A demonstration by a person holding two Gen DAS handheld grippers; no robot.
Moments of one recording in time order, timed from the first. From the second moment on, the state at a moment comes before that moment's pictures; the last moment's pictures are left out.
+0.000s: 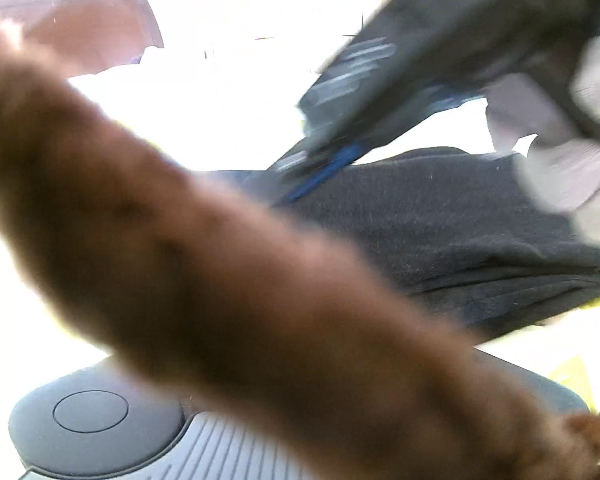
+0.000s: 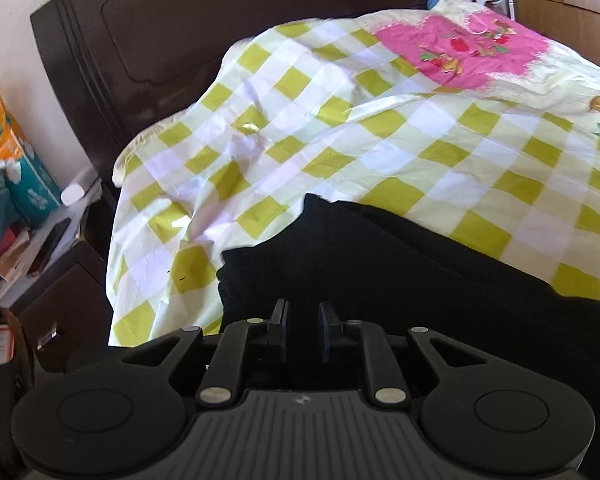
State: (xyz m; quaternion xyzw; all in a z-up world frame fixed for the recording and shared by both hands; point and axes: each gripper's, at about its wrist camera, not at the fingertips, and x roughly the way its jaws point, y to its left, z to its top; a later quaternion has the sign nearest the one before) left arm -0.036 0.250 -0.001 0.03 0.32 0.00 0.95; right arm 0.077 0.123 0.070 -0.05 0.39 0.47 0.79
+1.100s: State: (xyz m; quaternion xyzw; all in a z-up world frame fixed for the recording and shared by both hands) left arm 0.044 0.158 -0.002 0.12 0.34 -0.05 0.93; right arm 0.147 -0.138 -0.036 0.34 0.49 0.30 0.74
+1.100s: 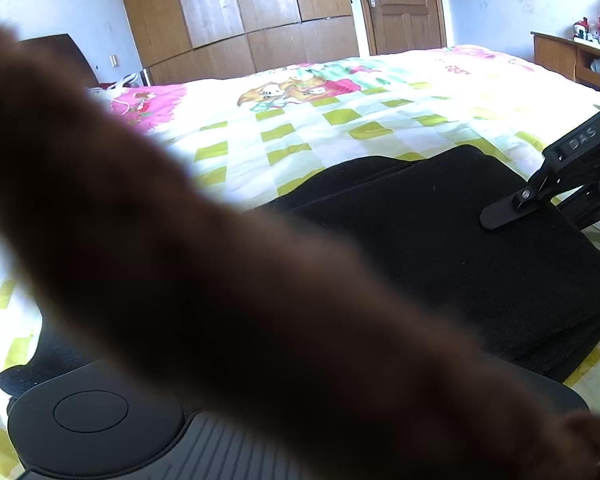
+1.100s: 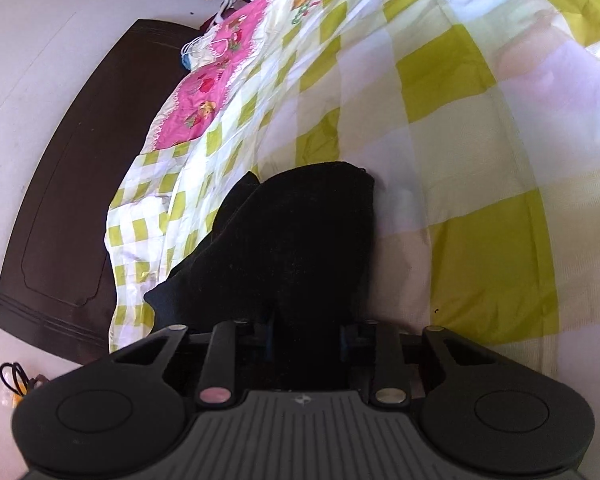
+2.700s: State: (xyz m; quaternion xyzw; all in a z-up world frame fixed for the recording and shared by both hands) left arm 0.051 -0.071 -0.008 0.19 0.32 -0.20 0.91; right arm 0.078 -0.297 0.035 0.14 0.42 -0.03 0.90
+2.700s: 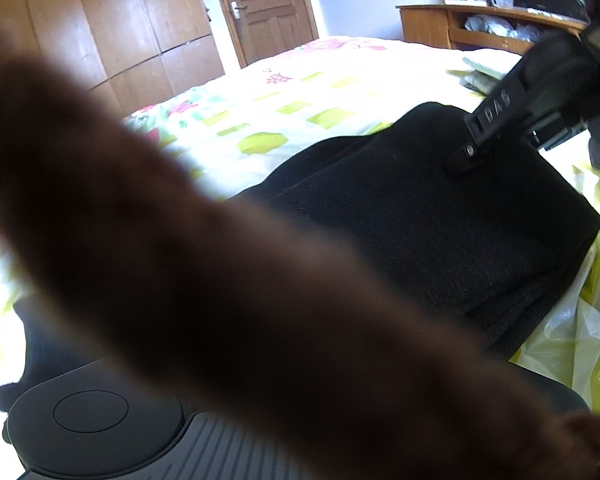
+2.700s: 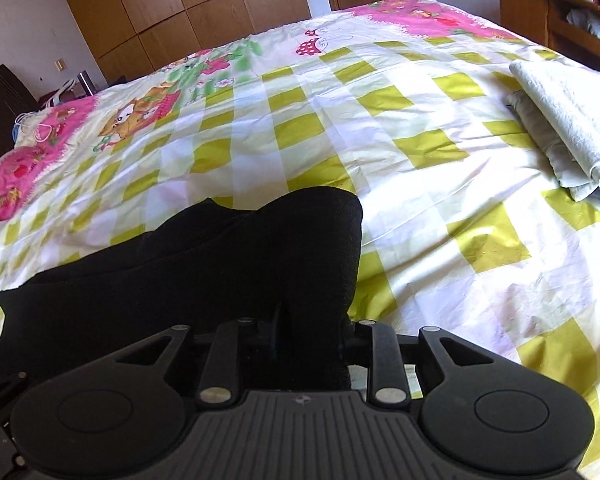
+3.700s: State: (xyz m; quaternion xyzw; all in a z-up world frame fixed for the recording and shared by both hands) left arm 0.058 -0.059 -0.013 0.17 0.32 -0.20 0.91; right arm 0.068 -0.259 0.039 0.03 0.39 -0.06 0.92
